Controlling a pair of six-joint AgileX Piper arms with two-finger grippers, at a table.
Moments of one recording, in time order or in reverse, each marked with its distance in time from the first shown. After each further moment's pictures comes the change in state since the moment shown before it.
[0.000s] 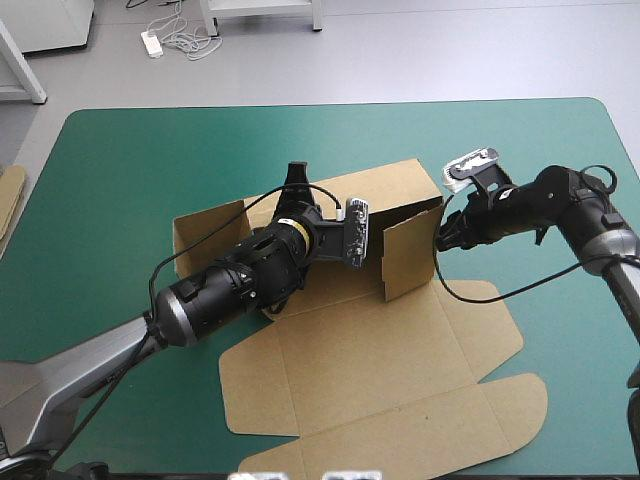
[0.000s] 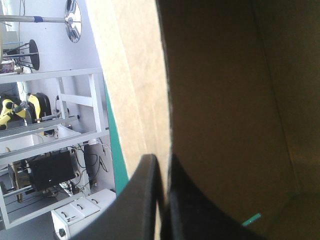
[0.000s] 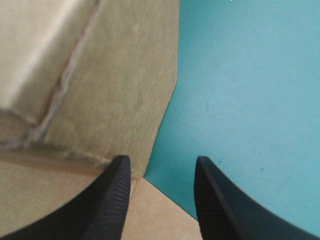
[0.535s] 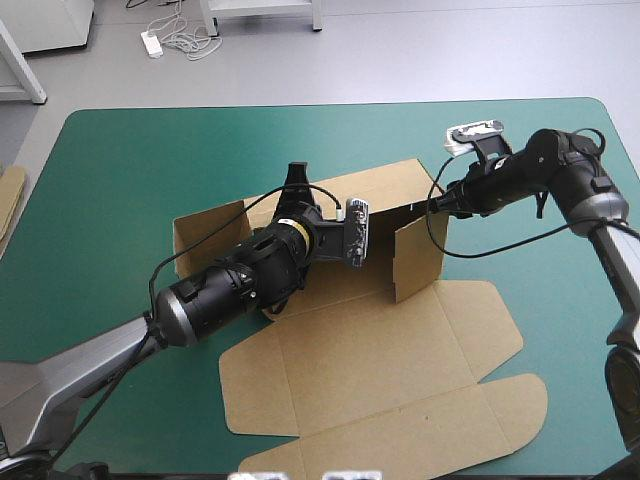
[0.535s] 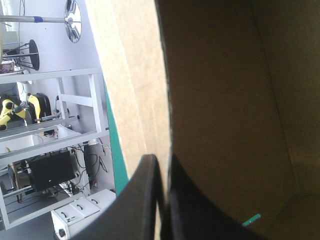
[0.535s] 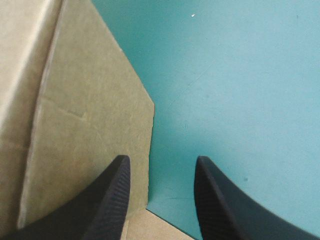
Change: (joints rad) left arm 0.000 0.000 0.000 -0.001 0.000 0.001; right arm 0.001 0.130 -0.233 -0.085 0.106 0.259
